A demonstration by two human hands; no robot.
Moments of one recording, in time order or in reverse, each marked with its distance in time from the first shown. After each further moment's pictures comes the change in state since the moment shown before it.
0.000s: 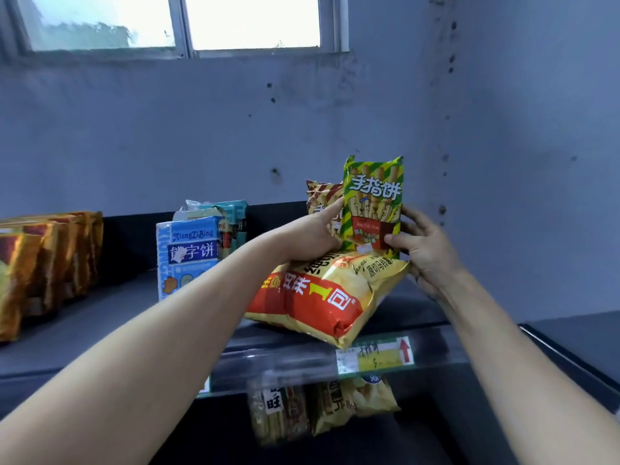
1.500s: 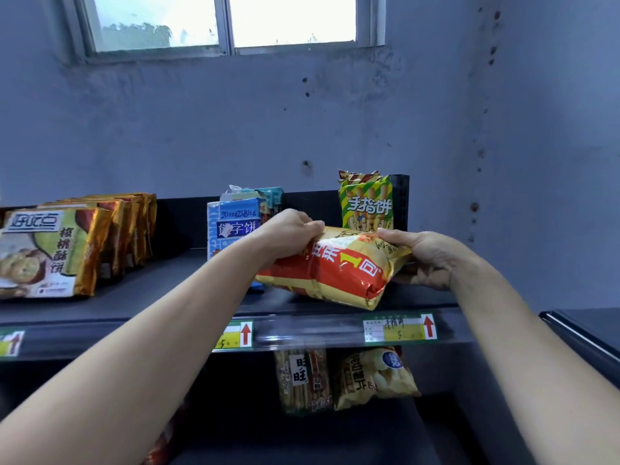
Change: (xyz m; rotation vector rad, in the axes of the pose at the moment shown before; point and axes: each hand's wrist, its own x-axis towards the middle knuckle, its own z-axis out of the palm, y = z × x) left_hand -0.077 -0.028 -0.007 -0.214 0.241 -0.274; right_hand -0.037 -0.011 0.029 -0.288 -0.188 0.477
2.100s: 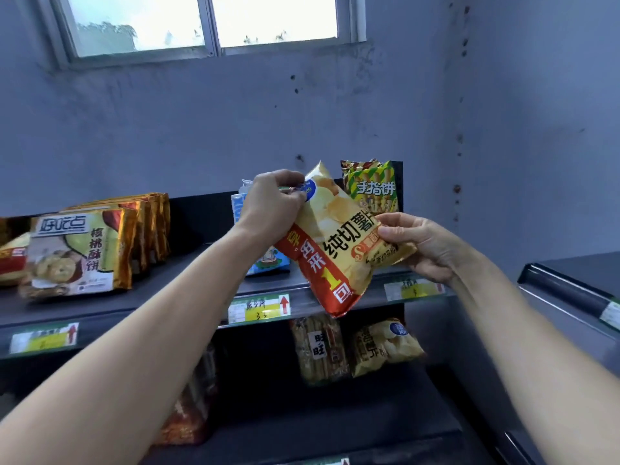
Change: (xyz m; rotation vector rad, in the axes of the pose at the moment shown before) left_hand -0.061 -0.023 -0.044 -0.344 0.309 0.258; right_hand -0.062 0.023 0.042 0.240 -0.212 -0.233
